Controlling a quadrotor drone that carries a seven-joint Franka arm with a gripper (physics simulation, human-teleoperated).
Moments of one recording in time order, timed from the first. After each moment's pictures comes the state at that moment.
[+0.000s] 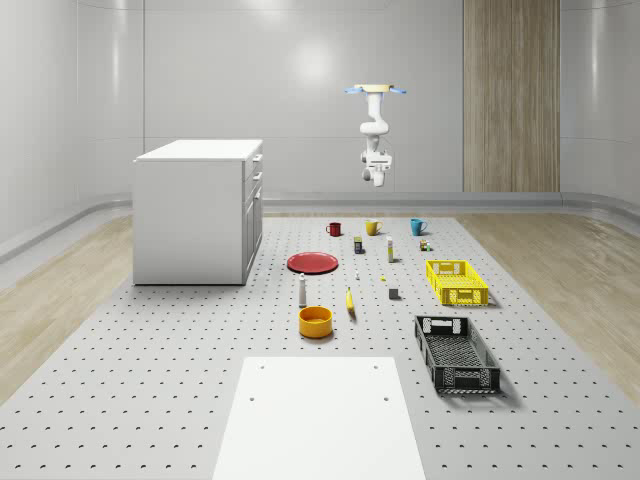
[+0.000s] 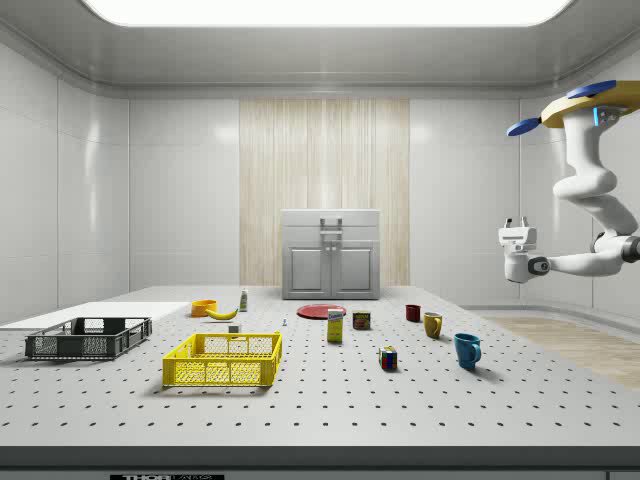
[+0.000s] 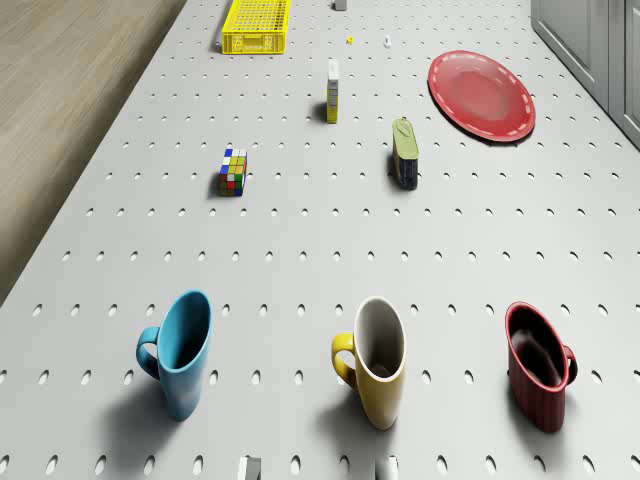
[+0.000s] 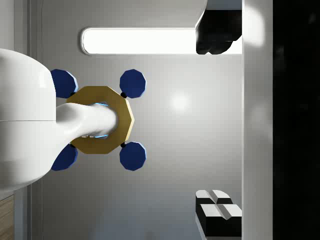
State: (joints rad) arm 0.00 -0.79 0.00 -2.34 0.00 1.55 0.79
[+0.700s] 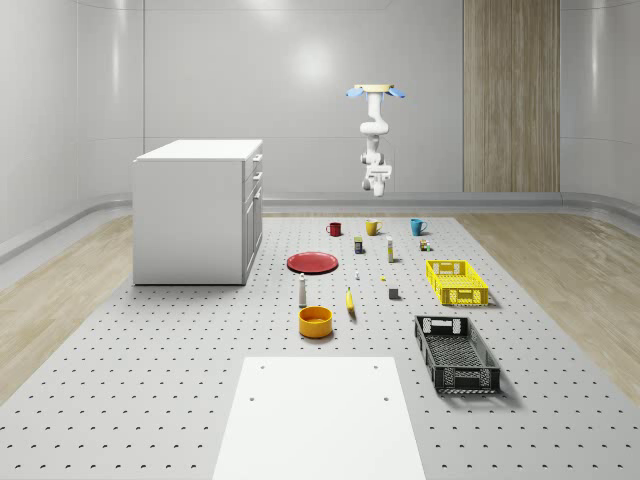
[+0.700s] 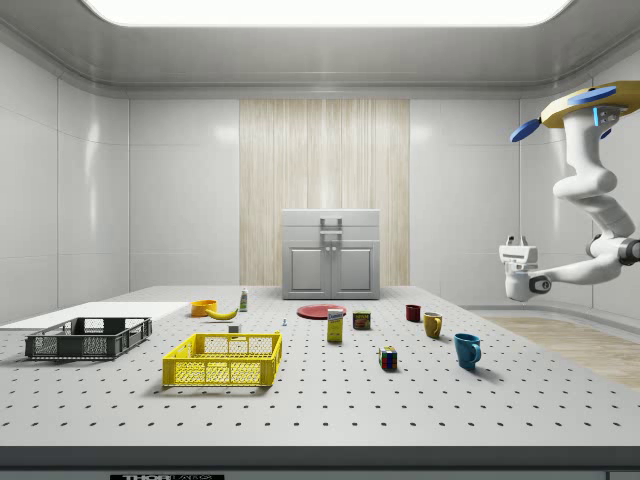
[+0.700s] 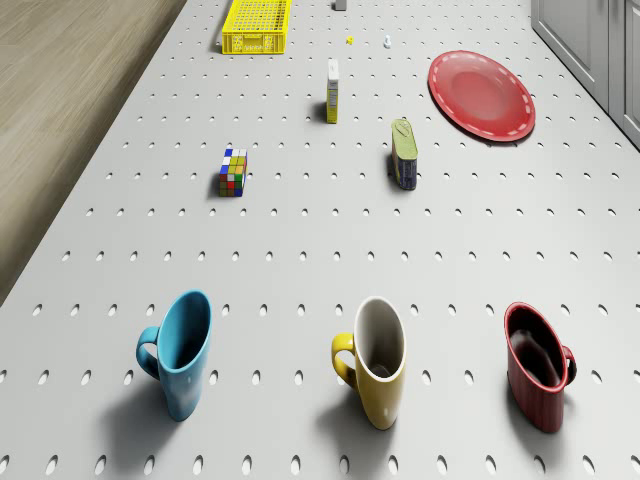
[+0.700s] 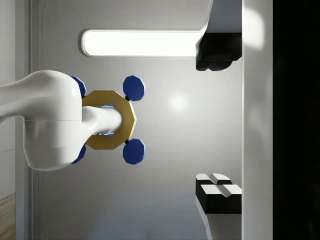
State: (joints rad) arm -0.01 -0.72 0.00 -2.08 0.00 1.38 0.78
